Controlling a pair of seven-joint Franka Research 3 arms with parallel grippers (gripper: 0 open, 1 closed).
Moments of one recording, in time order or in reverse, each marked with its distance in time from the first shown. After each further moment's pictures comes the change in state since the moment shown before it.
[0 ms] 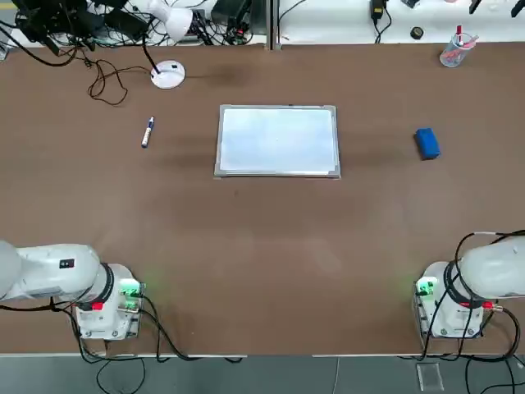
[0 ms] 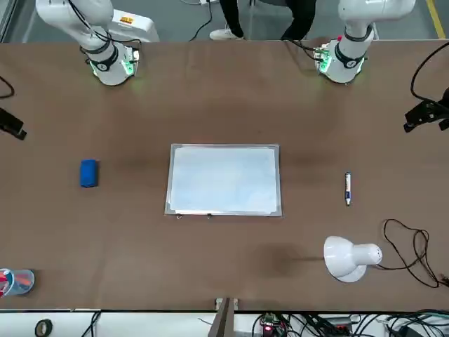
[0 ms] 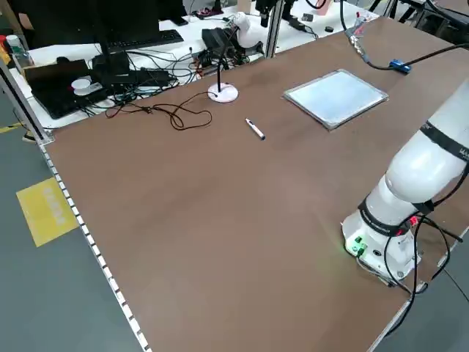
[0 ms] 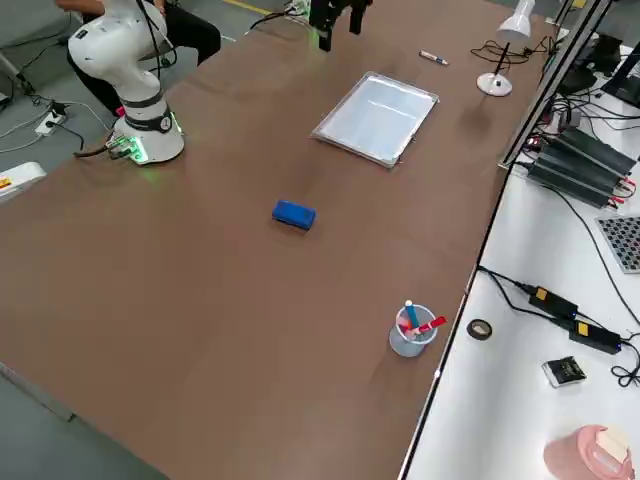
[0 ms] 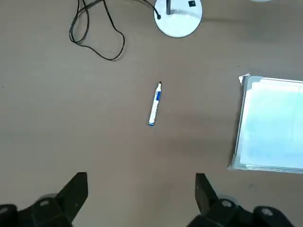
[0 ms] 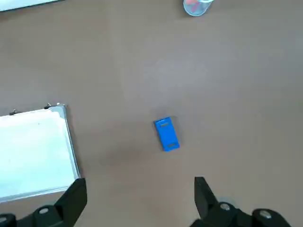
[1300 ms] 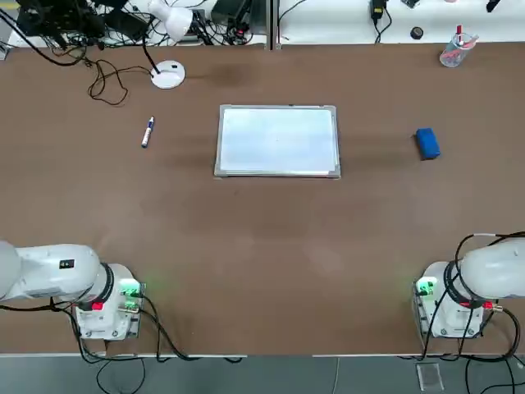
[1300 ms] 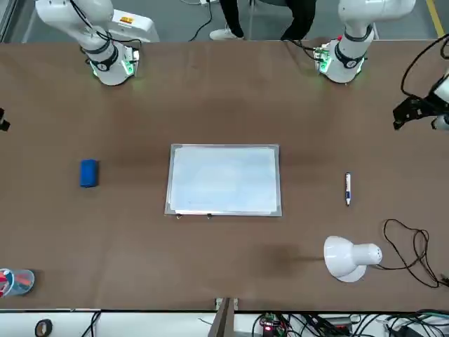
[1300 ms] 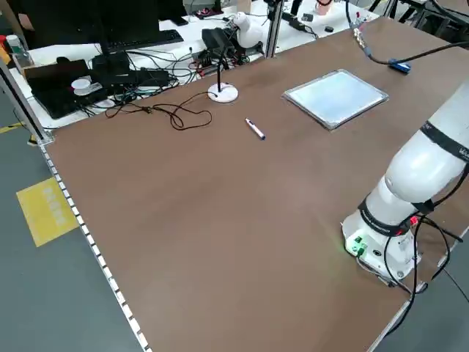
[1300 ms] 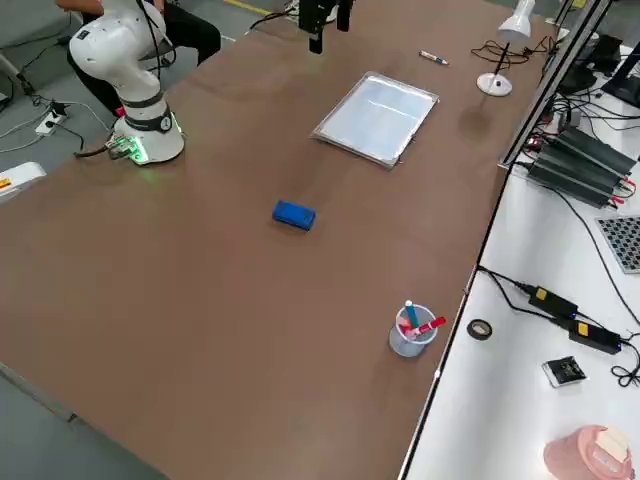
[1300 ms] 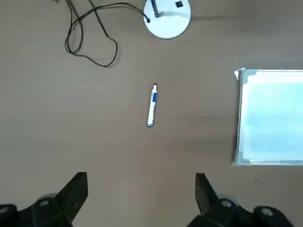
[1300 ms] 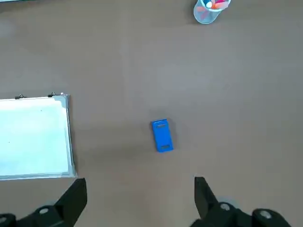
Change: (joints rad) left arm -0.015 -0.003 -0.075 0.038 0.052 -0.032 0.001; right arm 0.037 -0.016 -0.112 -0.020 0.051 0.011 -0.188
